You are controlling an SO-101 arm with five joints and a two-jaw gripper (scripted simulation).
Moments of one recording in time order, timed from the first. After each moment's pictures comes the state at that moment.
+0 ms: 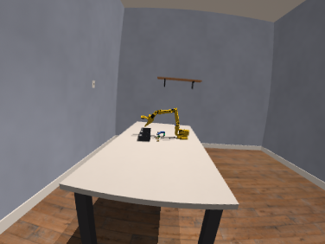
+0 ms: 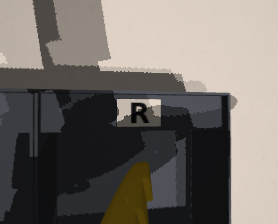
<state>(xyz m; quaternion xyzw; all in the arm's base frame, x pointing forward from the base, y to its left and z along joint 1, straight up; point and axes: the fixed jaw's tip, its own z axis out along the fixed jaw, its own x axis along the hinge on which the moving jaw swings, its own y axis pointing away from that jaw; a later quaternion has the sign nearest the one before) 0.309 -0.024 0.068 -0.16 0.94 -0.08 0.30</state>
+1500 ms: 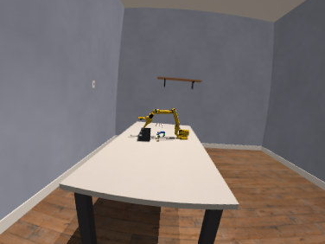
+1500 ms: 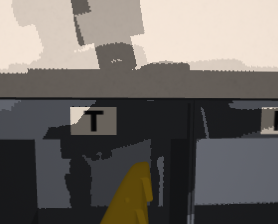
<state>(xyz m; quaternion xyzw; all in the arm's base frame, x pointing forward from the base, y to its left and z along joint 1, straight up) 0.309 0.037 0.069 -0.14 0.96 -0.01 0.26</state>
